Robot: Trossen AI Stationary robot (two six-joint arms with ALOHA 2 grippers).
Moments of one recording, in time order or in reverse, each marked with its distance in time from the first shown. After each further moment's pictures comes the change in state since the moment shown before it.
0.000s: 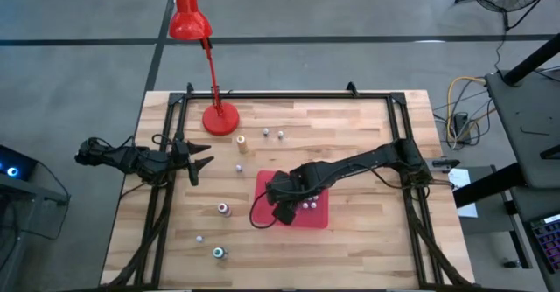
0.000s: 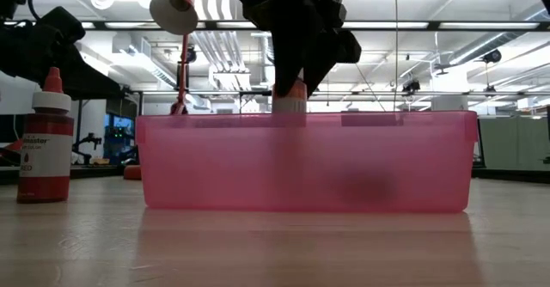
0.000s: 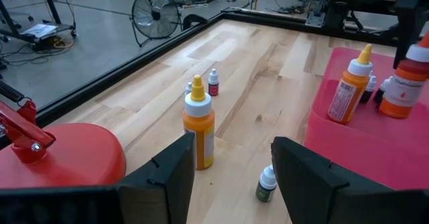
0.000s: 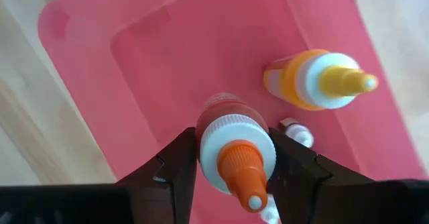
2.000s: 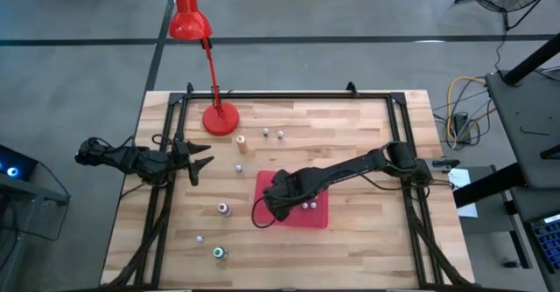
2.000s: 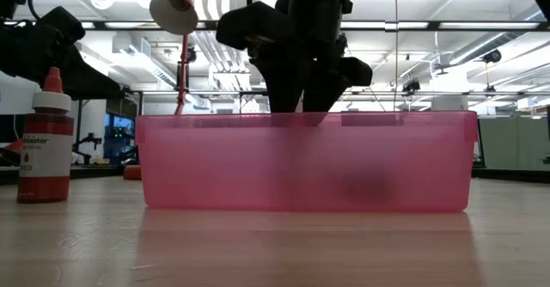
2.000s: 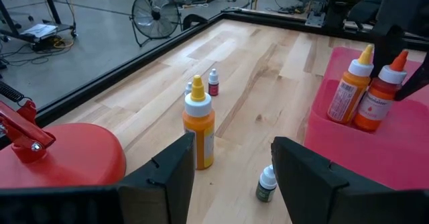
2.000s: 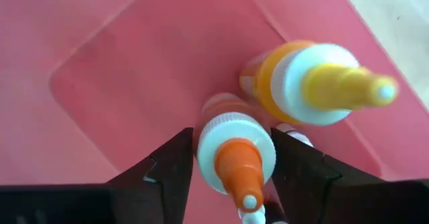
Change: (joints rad) left arm 0.000 0.000 0.000 0.000 0.000 0.000; right arm 0.000 0.070 -0.035 0.026 0.090 0.215
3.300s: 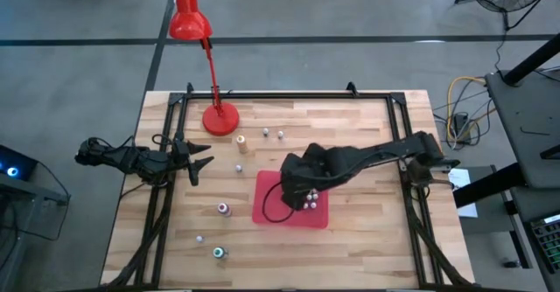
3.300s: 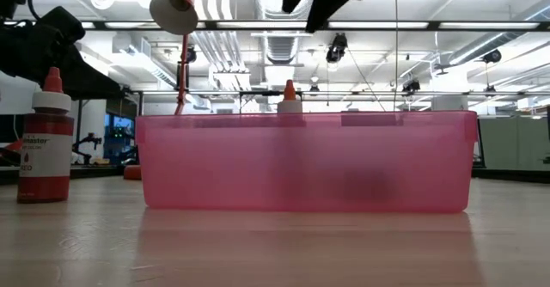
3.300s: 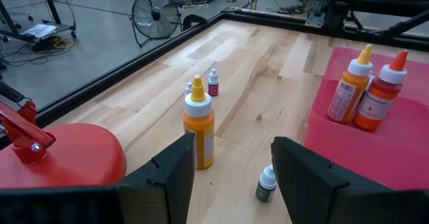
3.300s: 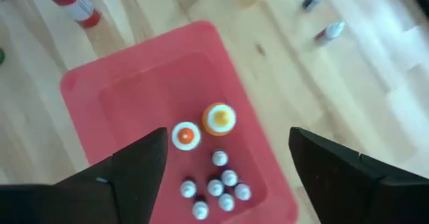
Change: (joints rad) left arm 0.000 0.000 0.000 0.000 0.000 0.000; right arm 0.016 -0.243 0.120 -0.170 0.186 -0.327
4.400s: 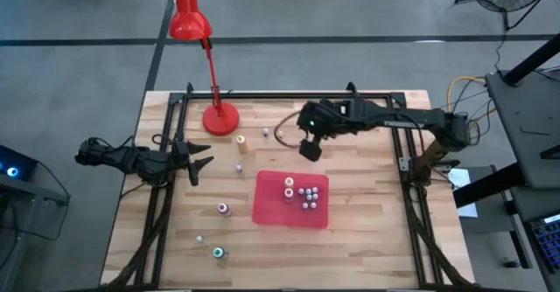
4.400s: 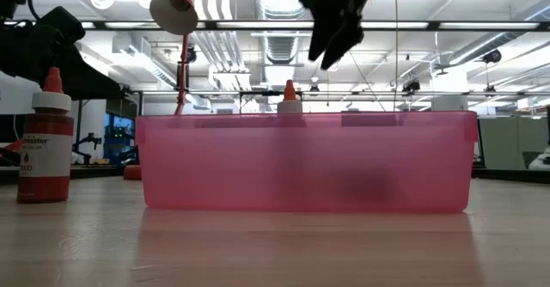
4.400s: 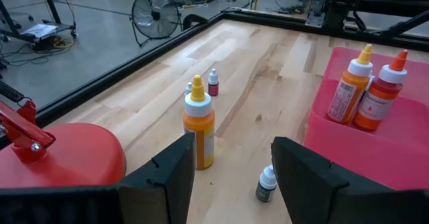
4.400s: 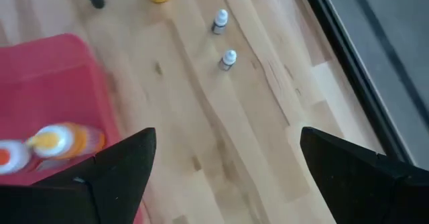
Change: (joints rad) left arm 0.000 0.000 0.000 0.000 0.000 0.000; right arm -0.396 -0.259 -0.371 0.260 -0.146 -0.488
